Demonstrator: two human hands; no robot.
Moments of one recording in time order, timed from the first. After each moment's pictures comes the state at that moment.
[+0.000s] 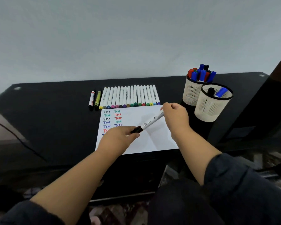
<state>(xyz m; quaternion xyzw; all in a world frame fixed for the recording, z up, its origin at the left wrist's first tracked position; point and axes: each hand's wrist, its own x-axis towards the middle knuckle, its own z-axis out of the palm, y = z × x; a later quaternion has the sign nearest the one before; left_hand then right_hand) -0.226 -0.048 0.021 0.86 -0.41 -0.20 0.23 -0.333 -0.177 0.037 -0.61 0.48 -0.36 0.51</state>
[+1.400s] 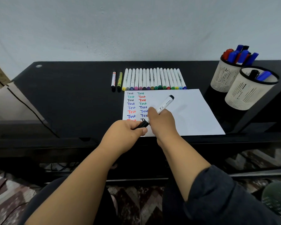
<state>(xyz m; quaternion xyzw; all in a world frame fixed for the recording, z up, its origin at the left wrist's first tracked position) -0.203 0.027 0.003 0.81 -0.34 -0.28 0.39 -0.268 -0.075 -0.003 -0.64 0.44 -0.26 0.57</state>
